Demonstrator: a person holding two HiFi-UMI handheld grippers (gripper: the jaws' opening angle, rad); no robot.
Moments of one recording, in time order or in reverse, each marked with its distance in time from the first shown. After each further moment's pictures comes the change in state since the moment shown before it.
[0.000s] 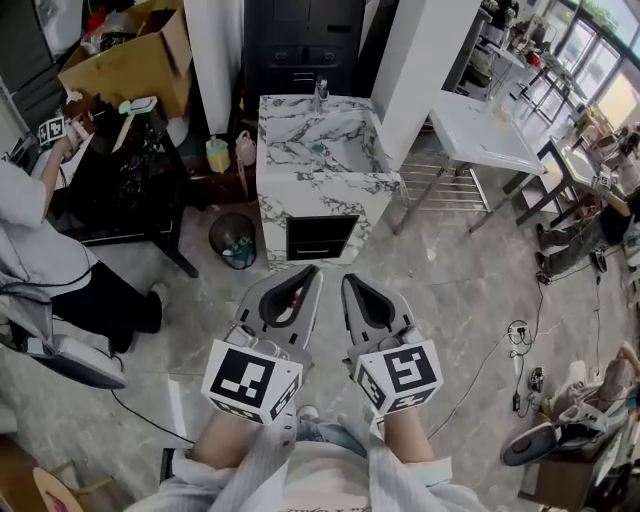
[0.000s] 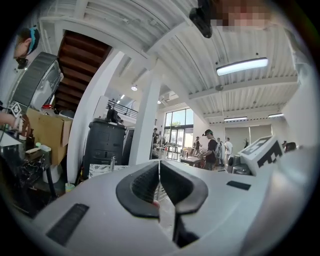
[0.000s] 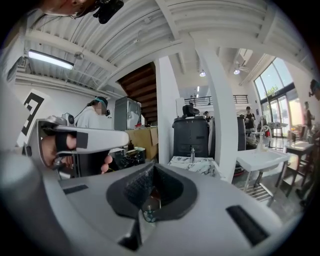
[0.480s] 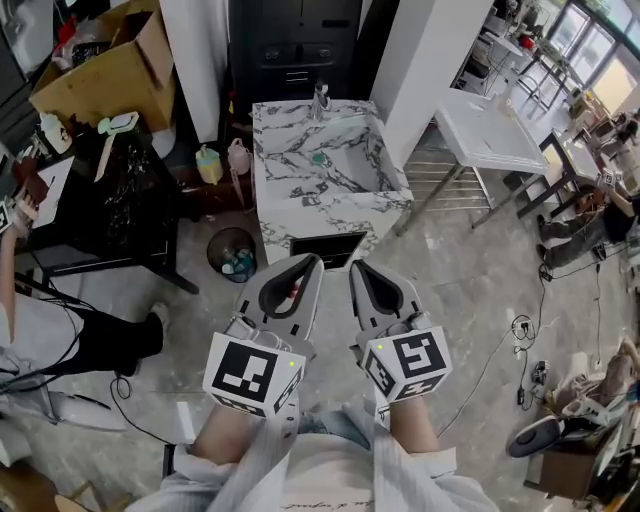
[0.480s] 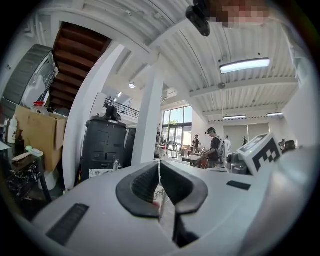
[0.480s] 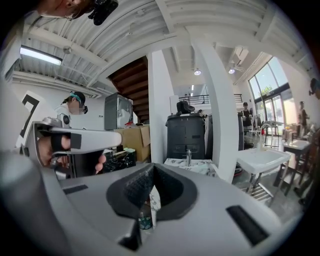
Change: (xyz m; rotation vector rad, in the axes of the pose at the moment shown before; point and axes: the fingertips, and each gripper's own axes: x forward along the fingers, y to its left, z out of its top) left arm 0.080 0.099 0.016 0.014 0.022 -0.035; right arm 0.116 -0.047 0.025 0.025 0.017 -0.068
